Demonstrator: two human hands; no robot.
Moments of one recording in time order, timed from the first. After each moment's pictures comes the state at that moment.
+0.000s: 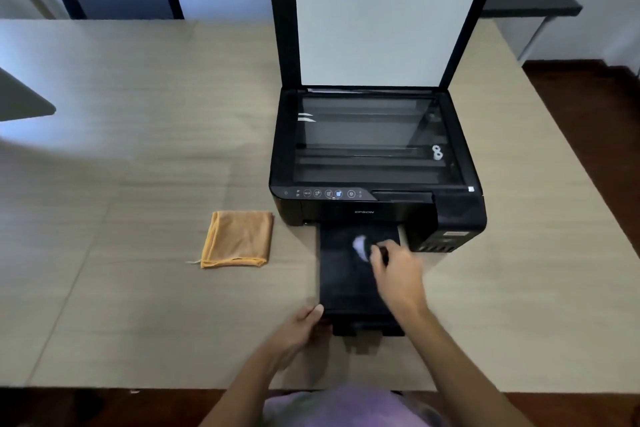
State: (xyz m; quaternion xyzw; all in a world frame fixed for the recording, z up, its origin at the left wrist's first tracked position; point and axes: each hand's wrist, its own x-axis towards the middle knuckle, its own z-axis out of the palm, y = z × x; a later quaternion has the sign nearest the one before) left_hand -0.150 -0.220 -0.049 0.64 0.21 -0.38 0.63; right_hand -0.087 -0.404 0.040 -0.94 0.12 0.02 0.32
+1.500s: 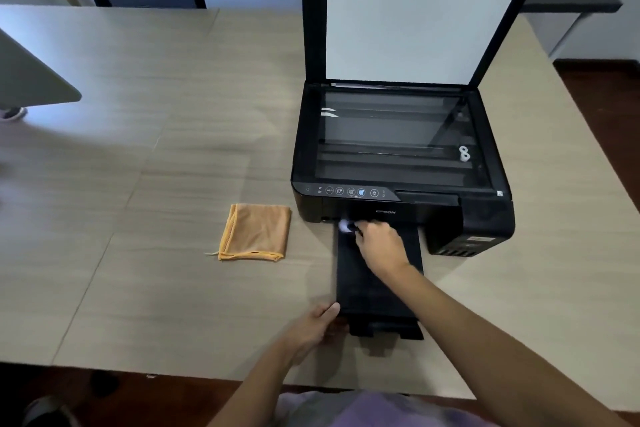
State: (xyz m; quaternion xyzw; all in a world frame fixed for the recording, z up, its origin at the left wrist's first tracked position) left_hand -0.152 -0.214 -0.047 0.62 0.22 -0.39 0.64; right_hand -0.022 -0.363 0.013 -0.98 -0.06 0.12 0.14
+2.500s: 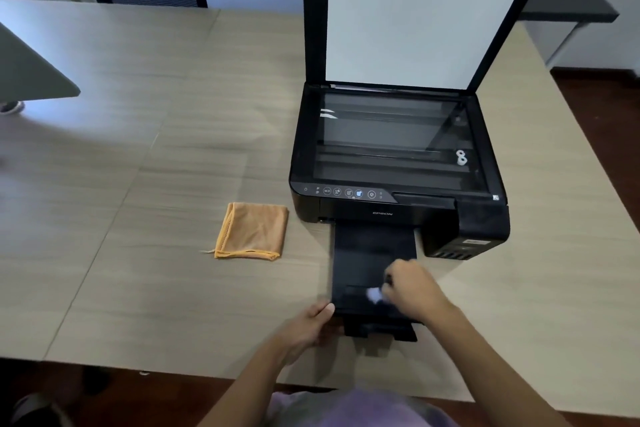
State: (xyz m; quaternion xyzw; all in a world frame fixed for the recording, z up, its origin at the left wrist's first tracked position) left_hand -0.149 -0.214 -0.048 0.61 0.19 -0.40 0.66; right_hand -0.076 -0.414 0.037 -0.95 -0.02 0.28 0.14
